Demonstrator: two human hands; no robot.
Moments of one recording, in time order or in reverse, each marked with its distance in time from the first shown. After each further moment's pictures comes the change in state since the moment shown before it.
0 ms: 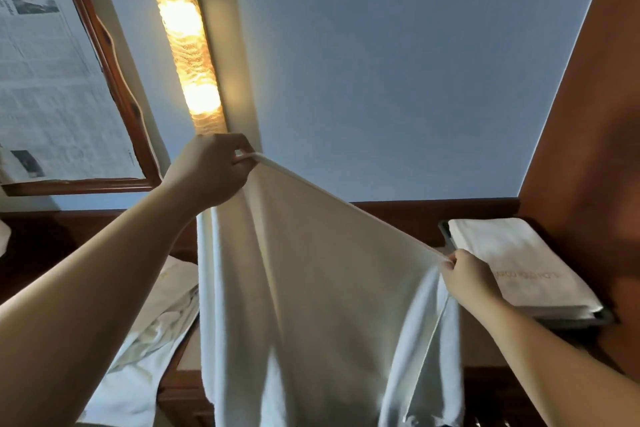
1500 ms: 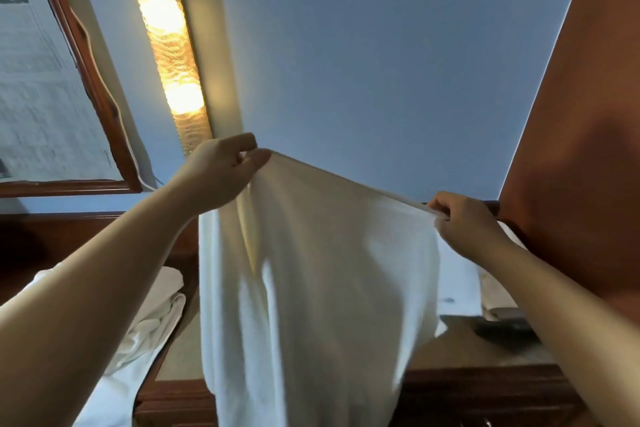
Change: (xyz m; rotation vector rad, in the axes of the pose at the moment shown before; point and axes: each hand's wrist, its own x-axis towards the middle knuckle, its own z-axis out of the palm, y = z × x) left_hand 0.011 0.007 0.022 -0.205 -0.114 0.062; right_hand 0.006 -0.069 -0.100 0.011 0.064 -0.337
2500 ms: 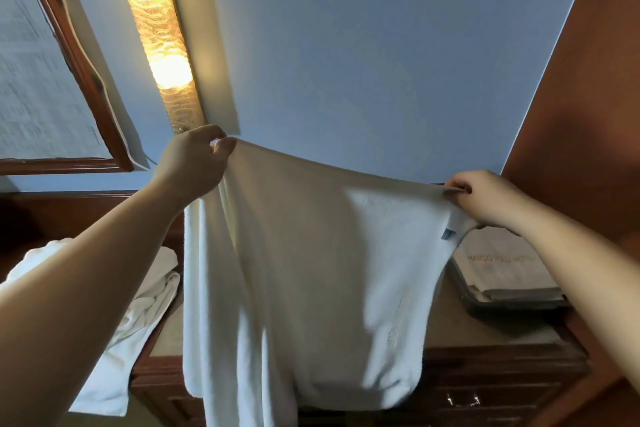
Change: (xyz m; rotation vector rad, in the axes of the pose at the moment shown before) left_hand 0.001 -0.022 0.036 0.028 0.112 -0.276; right_hand 0.025 0.036 -0.027 -0.081 -0.148 0.120
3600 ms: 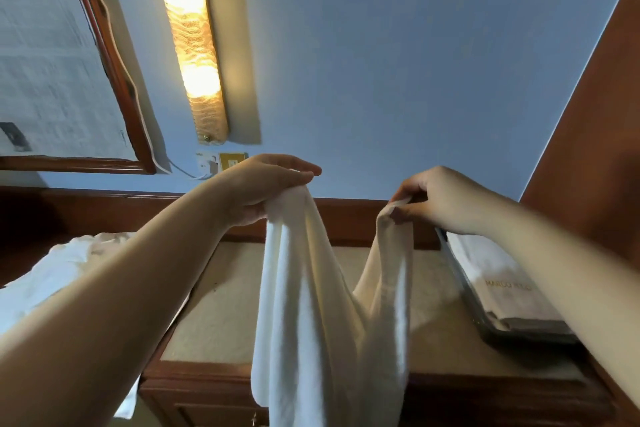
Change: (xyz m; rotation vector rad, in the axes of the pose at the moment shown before) left_hand -0.028 0.054 -0.018 -0.790 -0.610 -0.344; right_hand -0.014 -0.115 -0.004 0.047 -0.215 -0.427
